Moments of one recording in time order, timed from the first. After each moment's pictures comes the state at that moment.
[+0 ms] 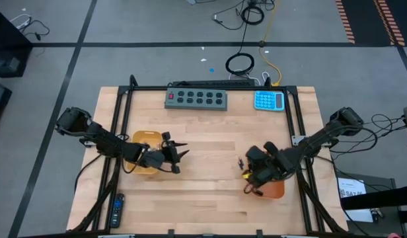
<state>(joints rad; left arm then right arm) -0.35 1.47 0.46 0.54 -0.71 0.12 0.53 1.45 0.99 -0.95 0.49 1.22</state>
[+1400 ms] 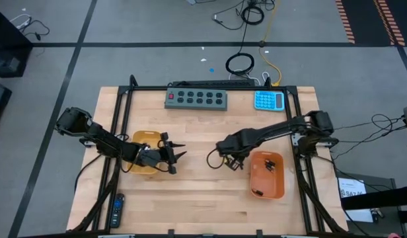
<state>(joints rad) -0.34 1.47 0.35 0.69 -0.65 0.14 0.10 1.78 1.23 -1.03 0.05 0.81</state>
